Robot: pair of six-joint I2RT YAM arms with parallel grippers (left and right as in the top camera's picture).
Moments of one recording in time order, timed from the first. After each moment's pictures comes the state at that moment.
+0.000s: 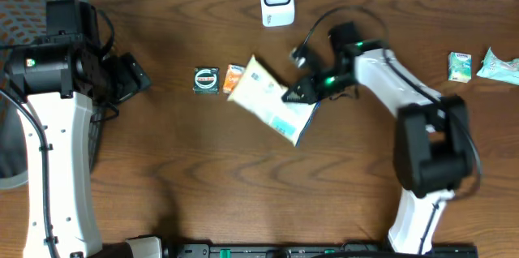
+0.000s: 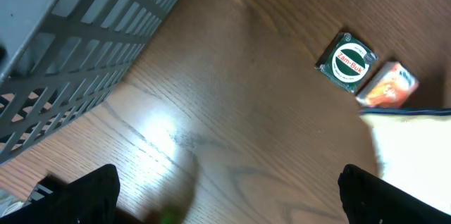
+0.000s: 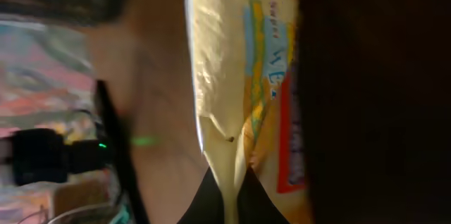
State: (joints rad) left arm 0.11 1.48 1.69 -1.47 -0.08 -0.49; right arm 0.23 2.03 1.47 -0.84 -0.95 -0.27
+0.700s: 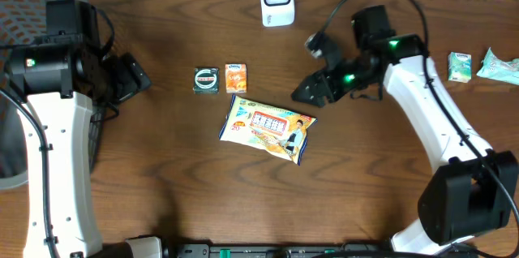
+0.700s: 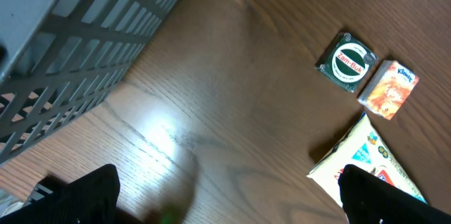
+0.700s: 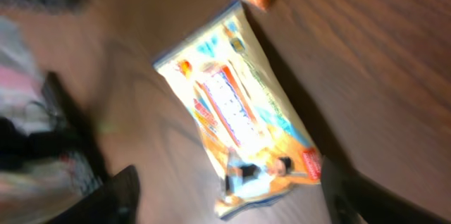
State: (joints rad) left arm 0.11 1.48 1.69 -1.47 -0.08 -0.49; right arm 0.24 1.76 1.47 -1.01 -0.69 -0.29
